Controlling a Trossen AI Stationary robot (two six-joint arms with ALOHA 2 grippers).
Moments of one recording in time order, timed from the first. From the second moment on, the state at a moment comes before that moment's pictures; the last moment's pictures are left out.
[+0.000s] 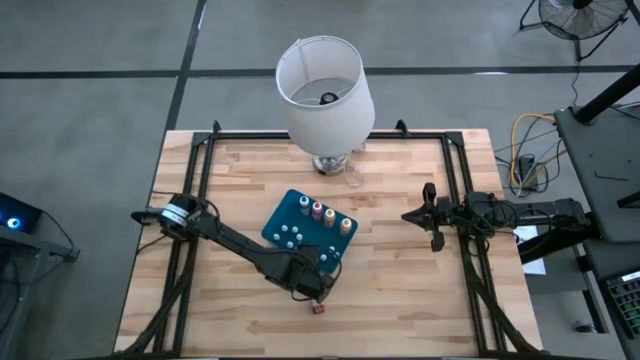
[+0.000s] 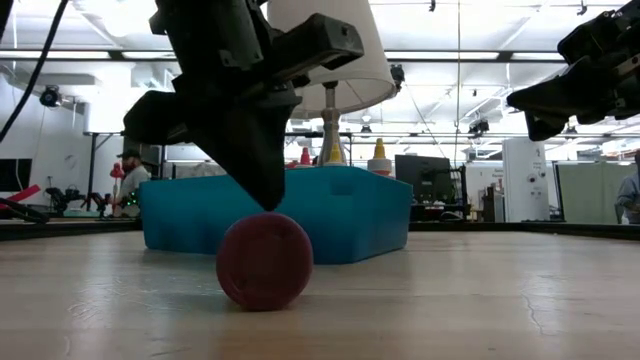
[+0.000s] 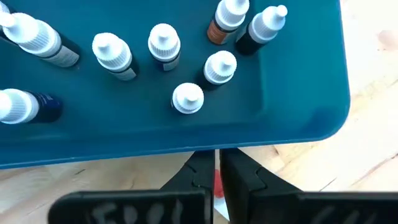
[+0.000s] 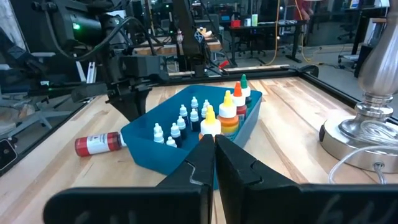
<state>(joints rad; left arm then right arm) -0.42 1.97 1.47 -0.75 -0.36 -1.41 0.04 0.09 0.01 0.01 0.03 0.11</state>
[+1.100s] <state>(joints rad) -0.52 2.00 1.50 -0.52 -0.21 -1.67 0.04 0.09 0.01 0.01 0.03 0.11</state>
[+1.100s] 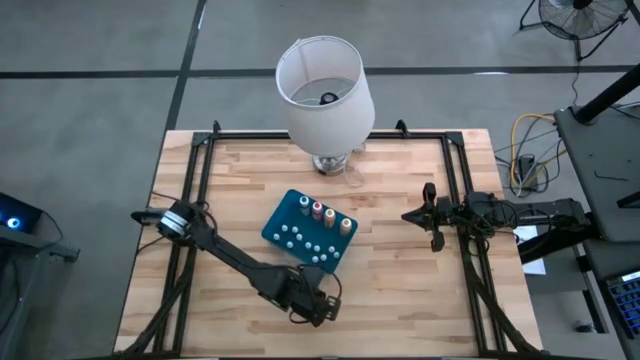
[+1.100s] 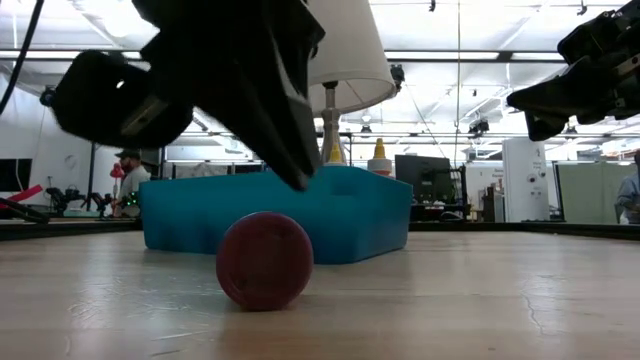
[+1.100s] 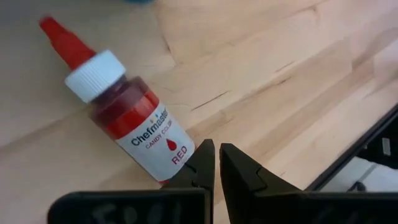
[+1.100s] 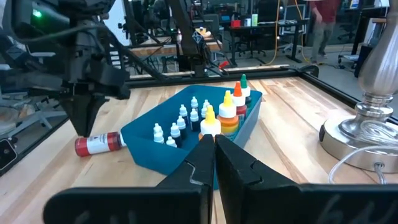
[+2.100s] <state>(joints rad) -0.52 2.02 1.50 -0.72 -0.08 -1.89 0.04 0.09 0.01 0.01 0.03 0.11</state>
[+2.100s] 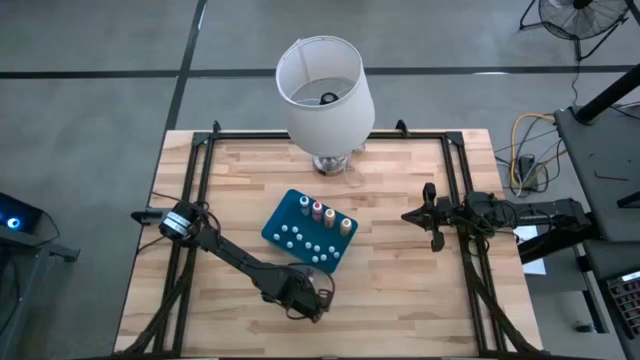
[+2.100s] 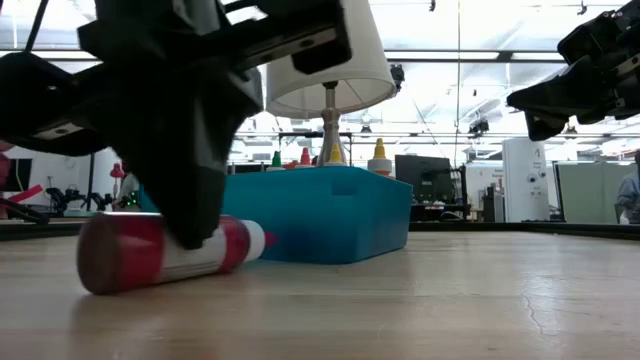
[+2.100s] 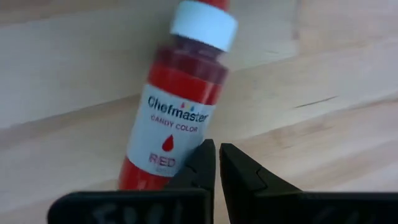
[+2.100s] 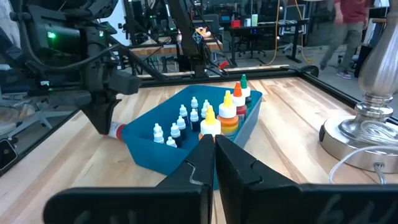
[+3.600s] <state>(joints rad) -0.46 1.97 1.58 -0.81 0.07 -1.12 0.04 0.09 0.01 0.01 0.03 0.11</state>
